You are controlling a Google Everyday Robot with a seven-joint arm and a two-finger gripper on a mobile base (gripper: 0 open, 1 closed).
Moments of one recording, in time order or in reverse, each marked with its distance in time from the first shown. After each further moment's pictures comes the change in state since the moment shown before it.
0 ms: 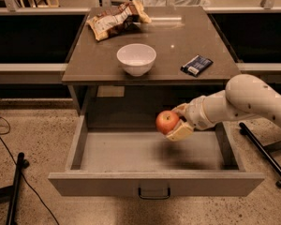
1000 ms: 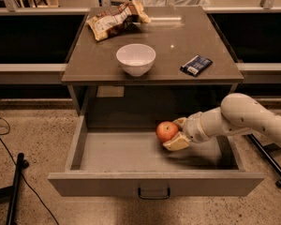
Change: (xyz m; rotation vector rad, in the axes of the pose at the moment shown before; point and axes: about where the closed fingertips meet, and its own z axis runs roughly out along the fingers) arm 0.046 0.020 0.047 -0.083 -0.033 0.147
